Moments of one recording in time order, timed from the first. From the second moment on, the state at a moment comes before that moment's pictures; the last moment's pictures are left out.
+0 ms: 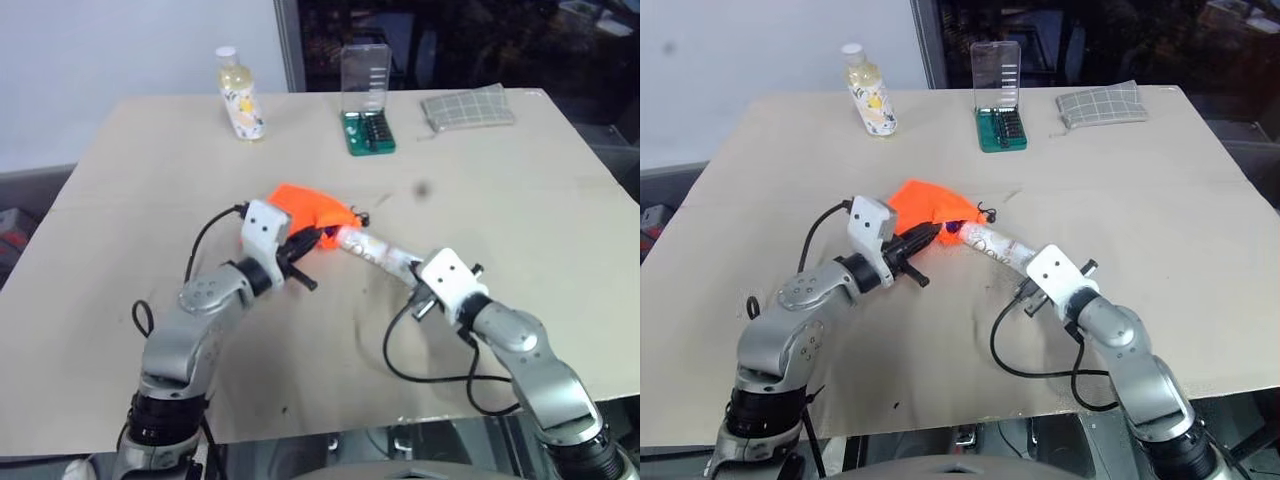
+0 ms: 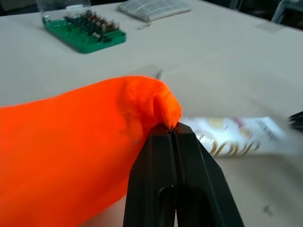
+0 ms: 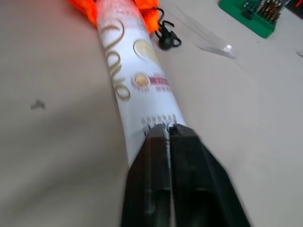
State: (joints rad) left arm -0.22 0.43 0.03 -0.45 -0.37 0.68 -0.48; right arm -0.02 -0.45 0.23 -0.60 -0.13 0.58 0.43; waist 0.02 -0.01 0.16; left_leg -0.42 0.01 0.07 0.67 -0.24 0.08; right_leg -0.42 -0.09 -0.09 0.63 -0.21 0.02
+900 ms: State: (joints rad) left arm -0.23 0.45 0.02 -0.42 -0.37 0.65 -0.50; right arm -0.12 -0.69 0.29 -0.06 -0.53 -0.36 0.25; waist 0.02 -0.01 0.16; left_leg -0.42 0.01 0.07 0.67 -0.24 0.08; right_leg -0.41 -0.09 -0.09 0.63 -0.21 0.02
